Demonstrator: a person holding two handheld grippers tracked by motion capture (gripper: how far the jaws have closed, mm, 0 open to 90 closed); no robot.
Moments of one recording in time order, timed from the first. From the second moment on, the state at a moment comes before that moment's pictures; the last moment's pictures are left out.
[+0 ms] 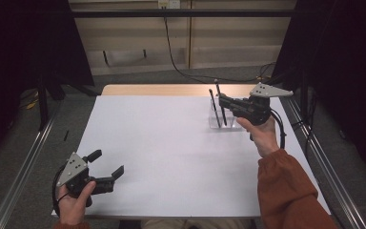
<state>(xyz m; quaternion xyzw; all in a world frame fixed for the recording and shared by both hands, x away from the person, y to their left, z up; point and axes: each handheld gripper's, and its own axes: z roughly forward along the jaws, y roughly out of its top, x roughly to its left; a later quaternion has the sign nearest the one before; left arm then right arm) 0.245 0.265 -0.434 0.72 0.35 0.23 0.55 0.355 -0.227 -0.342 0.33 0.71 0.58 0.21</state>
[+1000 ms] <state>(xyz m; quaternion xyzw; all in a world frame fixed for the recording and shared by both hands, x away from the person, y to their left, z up) 0.244 0.263 -0.433 0.72 0.35 0.23 0.55 0.398 -0.220 -0.331 0.36 0.70 0.57 0.24</state>
